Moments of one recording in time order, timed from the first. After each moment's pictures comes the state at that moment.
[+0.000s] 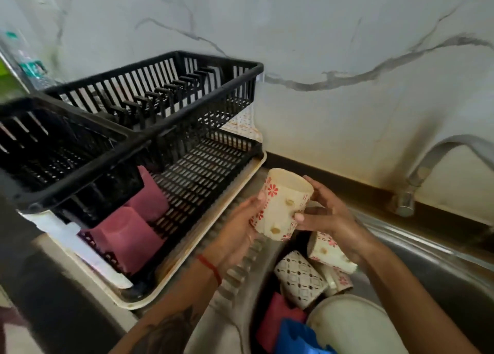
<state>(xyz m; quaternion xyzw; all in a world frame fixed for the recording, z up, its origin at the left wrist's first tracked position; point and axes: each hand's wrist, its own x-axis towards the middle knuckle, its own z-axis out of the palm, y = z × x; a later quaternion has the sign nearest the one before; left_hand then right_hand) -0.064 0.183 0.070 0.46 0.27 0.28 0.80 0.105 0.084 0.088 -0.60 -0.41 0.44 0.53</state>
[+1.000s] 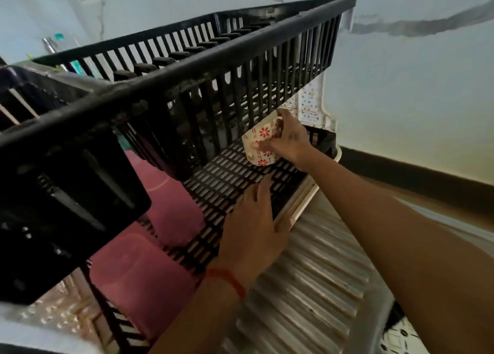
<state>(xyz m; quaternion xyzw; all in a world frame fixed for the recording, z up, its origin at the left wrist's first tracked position) -0.095 0.295 0.020 0.85 0.48 0.17 0.14 0.062 0.399 0.042 -0.66 -0.52 0.24 0.49</state>
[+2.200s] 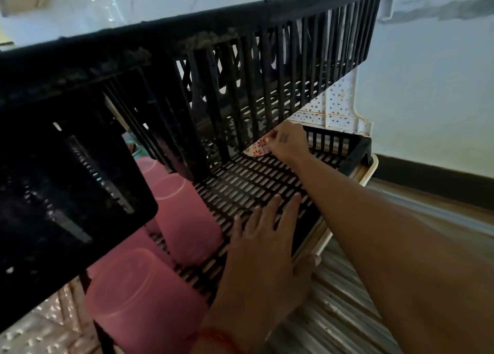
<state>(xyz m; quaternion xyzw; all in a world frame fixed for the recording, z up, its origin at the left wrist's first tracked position) -0.124 0.293 0.005 0.89 0.44 0.13 0.02 0.037 0.467 0.024 -0.71 -0.57 0.09 0.40</state>
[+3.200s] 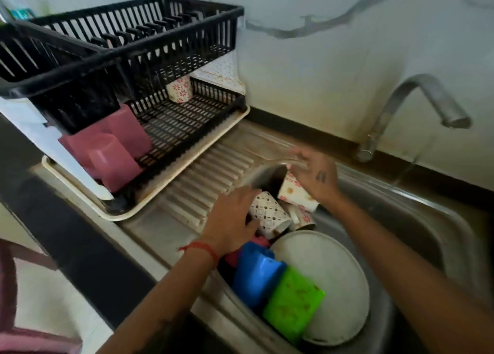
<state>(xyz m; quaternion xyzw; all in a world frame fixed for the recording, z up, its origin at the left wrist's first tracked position) -0.076 0.073 0.015 0.92 0.34 0.12 0.17 0.131 0.040 0.046 -0.74 -0.52 0.10 0.41</state>
